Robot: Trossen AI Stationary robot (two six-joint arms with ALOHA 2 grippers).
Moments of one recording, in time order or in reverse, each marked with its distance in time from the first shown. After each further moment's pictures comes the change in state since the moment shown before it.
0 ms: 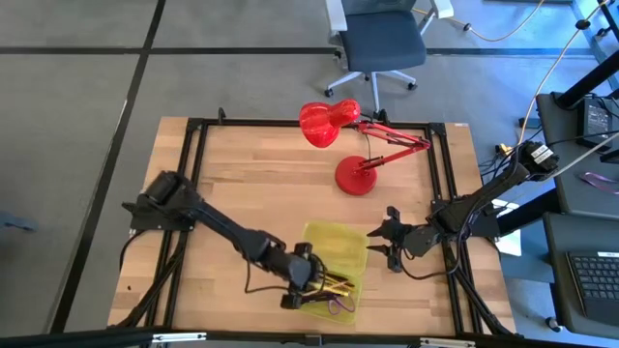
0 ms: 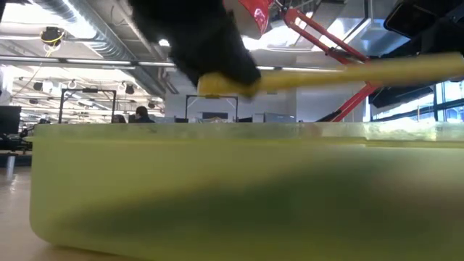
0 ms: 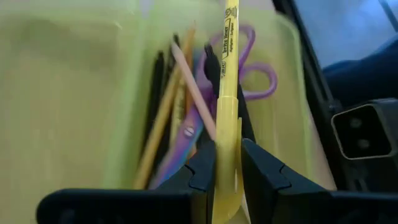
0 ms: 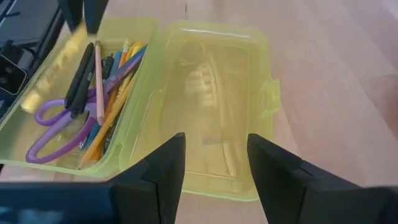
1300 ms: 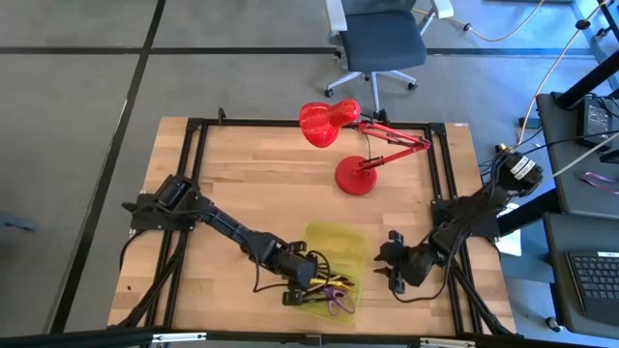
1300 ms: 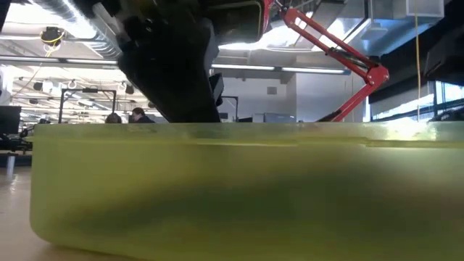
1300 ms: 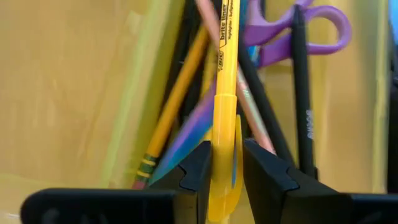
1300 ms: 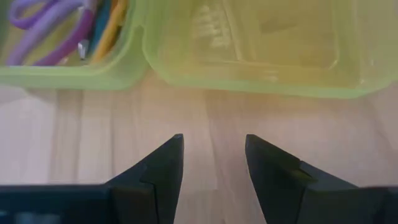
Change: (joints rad) left arm 0.020 0.071 0.007 -0.094 0.015 -0.111; right arm 0.188 0.318 0.000 0.078 -0.052 0.313
